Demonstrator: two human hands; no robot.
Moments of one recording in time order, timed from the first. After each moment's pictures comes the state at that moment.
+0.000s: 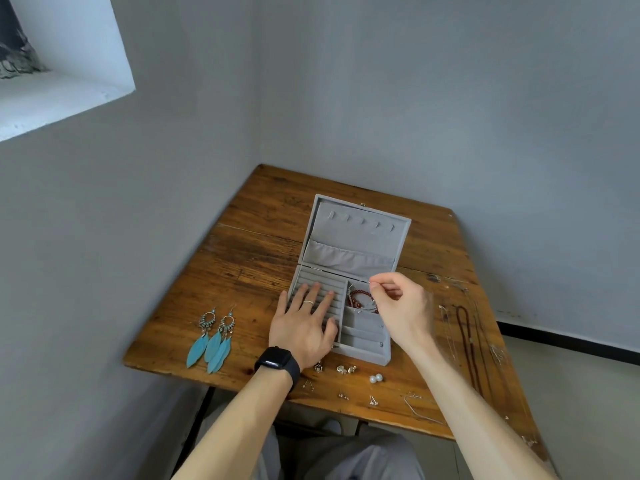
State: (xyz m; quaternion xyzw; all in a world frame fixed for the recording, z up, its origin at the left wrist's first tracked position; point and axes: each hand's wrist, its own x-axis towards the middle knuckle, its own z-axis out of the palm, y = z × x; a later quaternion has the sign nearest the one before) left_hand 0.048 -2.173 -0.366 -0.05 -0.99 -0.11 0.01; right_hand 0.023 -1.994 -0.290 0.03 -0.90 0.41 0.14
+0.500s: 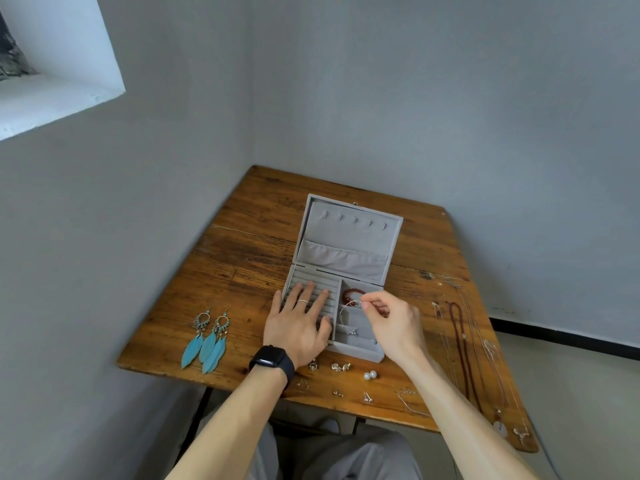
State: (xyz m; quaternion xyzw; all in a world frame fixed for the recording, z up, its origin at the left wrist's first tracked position) left_hand 0.049 -2.171 -0.368 -0.04 -0.99 -0.11 0.02; right_hand 0.034 -1.979 -0.318 0.06 -0.92 0.37 0.08
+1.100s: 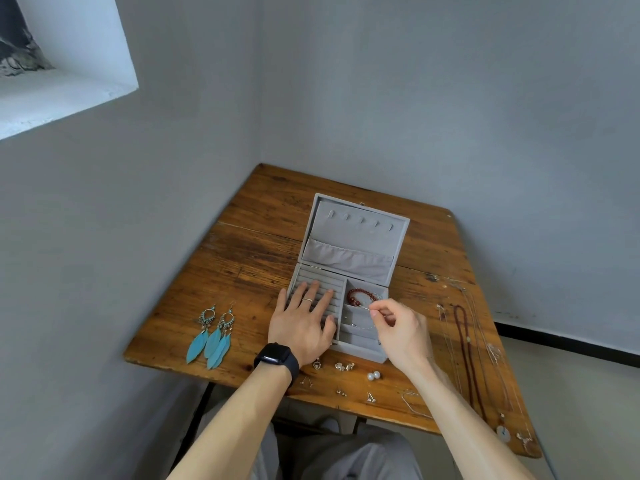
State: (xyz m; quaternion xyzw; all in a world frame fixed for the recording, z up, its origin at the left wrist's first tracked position) left_hand 0.050 -2.171 -0.362 -0.04 -0.99 -0.10 0.01; right_hand 0.038 -1.970 -0.333 0.08 -0.94 0.32 0.11
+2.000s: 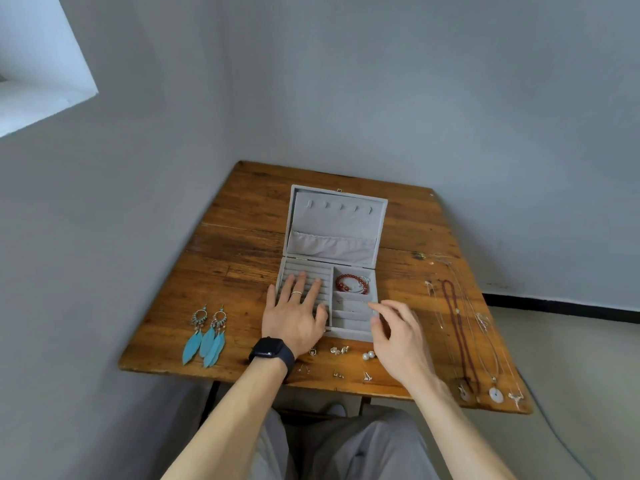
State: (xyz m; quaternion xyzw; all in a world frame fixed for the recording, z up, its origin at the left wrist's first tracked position) left_hand 0.052 -2.169 -0.368 -0.04 -0.99 -0.12 0.00; right_hand 0.081 -1.958 -0.357 0.04 -0.95 0.29 0.09
